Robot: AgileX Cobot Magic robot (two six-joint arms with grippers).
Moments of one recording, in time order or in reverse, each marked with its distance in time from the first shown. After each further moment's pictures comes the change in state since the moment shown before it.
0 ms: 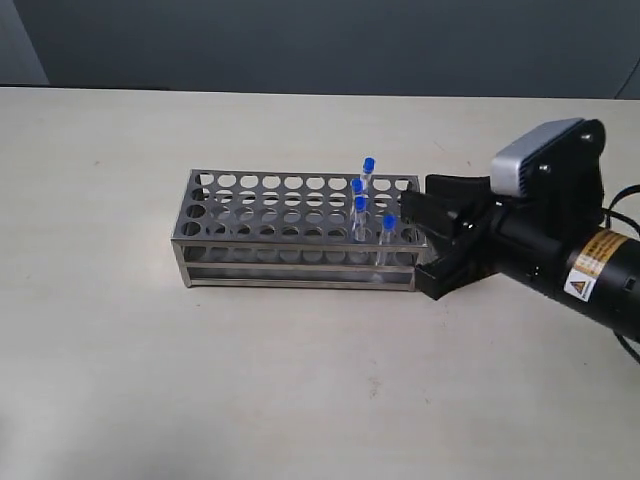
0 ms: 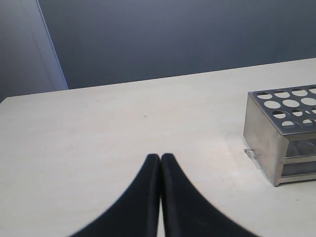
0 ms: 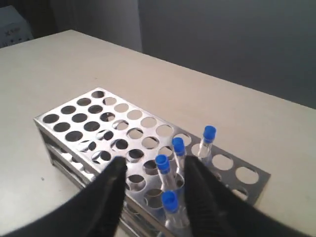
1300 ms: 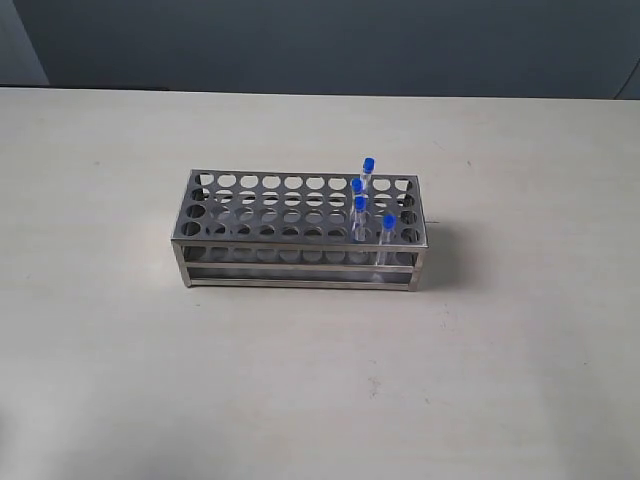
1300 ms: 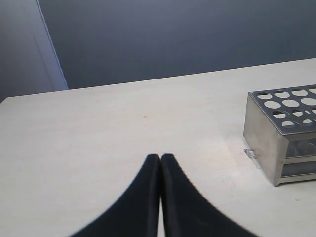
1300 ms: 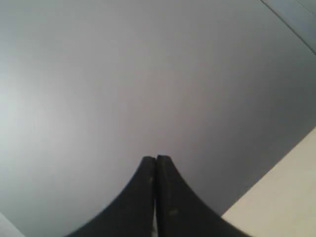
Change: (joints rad) left arm 0.000 0.000 0.000 0.000 0.000 0.000; right arm -0.475 -1.350 0.328 0.641 0.547 0.348
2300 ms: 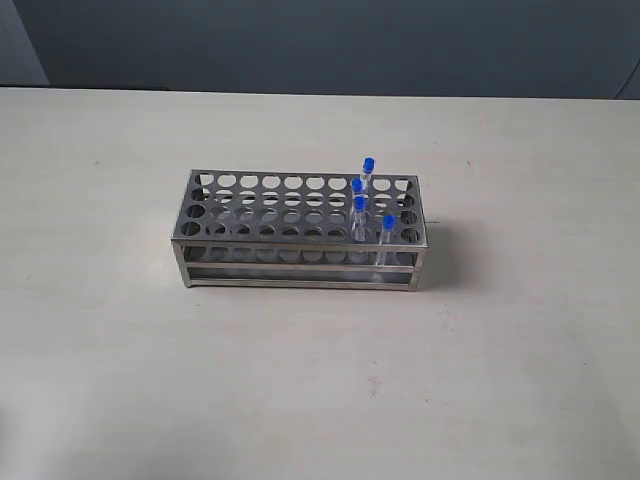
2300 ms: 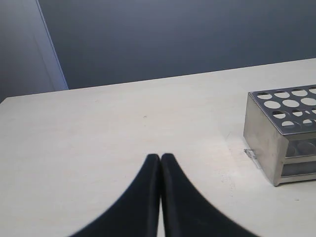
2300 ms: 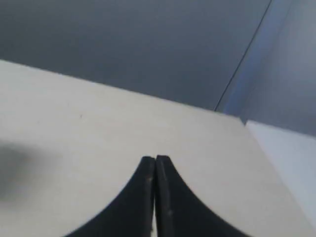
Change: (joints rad) left arm 0.000 0.000 0.000 0.000 0.000 0.000; right arm 0.000 0.000 0.000 -0.457 0.397 -0.672
